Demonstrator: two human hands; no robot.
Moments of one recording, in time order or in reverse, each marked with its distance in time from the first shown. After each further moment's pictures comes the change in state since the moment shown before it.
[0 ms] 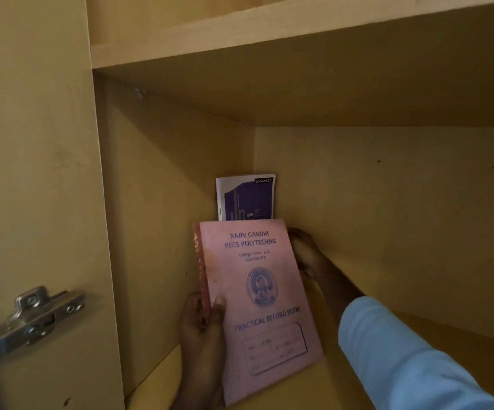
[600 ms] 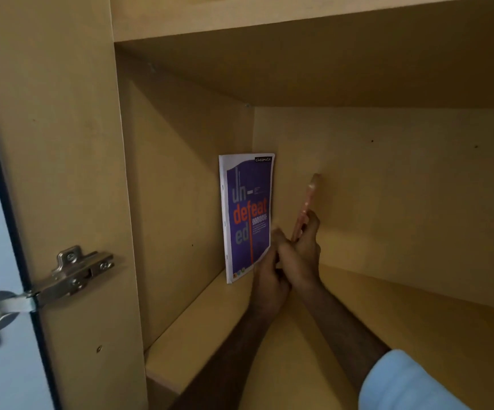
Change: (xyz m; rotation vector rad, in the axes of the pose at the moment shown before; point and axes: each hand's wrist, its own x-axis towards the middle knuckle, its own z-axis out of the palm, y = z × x) left_hand -0.004 -0.014 0.076 0.282 -0.518 0.273; right_hand -0.137 -0.004 0.043 -0.065 0.411 -0.275
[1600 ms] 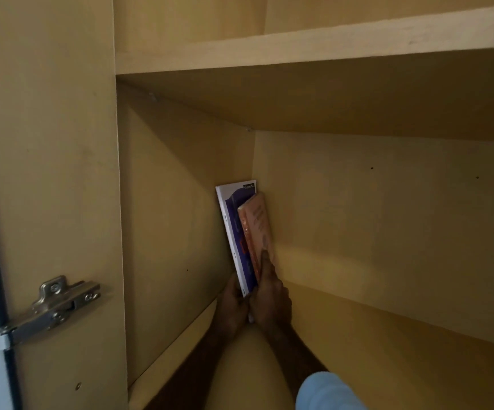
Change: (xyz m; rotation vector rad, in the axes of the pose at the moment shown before) left_hand 0.027 -0.086 -0.042 -0.042 0.018 -0.317; right_hand -0.005 0.048 0.049 -0.650 -0.277 -0.084
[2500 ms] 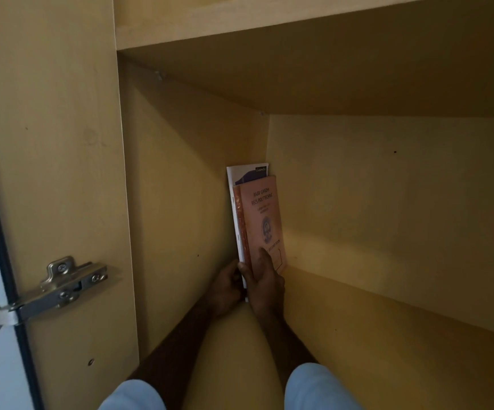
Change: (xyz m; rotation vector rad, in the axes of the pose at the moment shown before) left_hand 0.021 -0.012 -0.051 0.134 -0.199 0.040; right_hand 0.008 -0.001 0.047 0.373 0.049 0.094
